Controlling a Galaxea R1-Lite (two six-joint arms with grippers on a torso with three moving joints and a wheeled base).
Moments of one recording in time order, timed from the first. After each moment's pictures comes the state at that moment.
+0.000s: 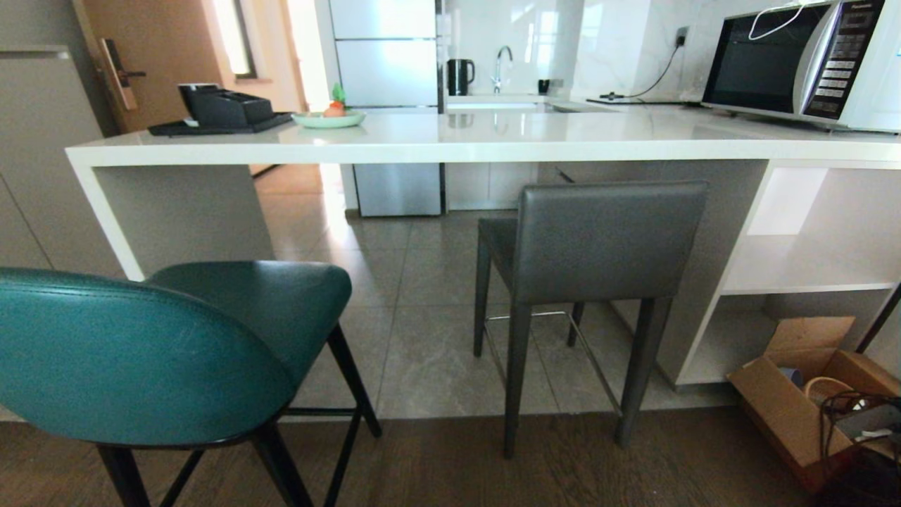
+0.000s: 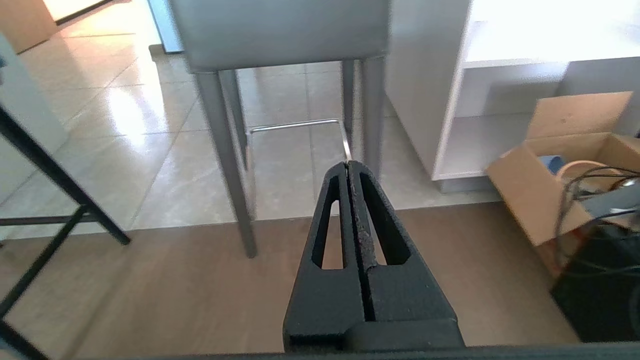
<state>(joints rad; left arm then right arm) 0.00 0.00 -0.09 0.23 0.00 0.02 0.00 0.00 0.00 -0.01 0.00 0.01</state>
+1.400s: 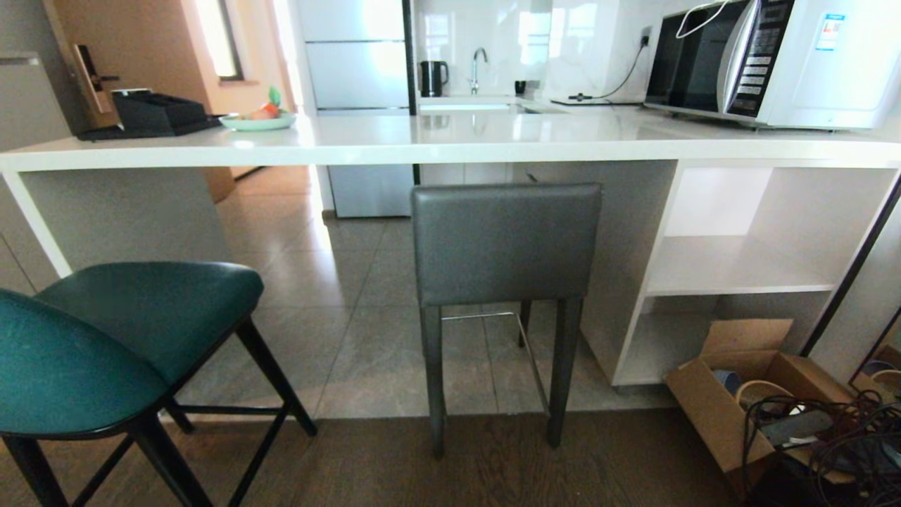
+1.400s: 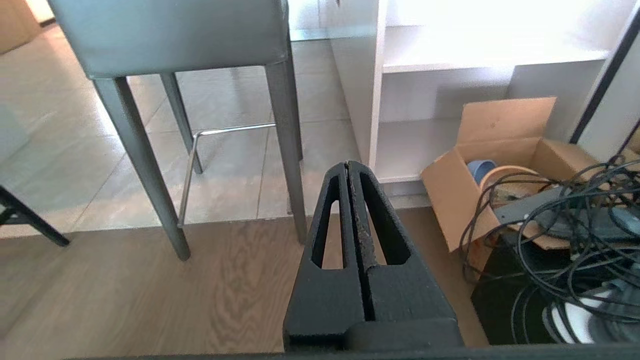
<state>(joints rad) 0.00 0.00 -0.09 0.23 0.00 0.02 0.00 0.00 0.00 -0.01 0.00 0.01</state>
